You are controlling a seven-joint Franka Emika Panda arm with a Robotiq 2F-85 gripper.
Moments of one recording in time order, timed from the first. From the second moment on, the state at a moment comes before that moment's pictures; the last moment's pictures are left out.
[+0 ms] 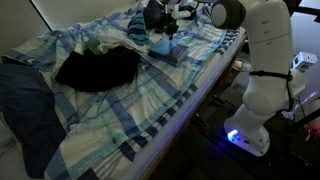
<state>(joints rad) -0.27 0.65 -0.05 -1.20 0.14 1.70 -0.21</state>
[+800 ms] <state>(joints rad) -0.27 0.66 -0.06 -1.21 0.14 1.71 -0.20</state>
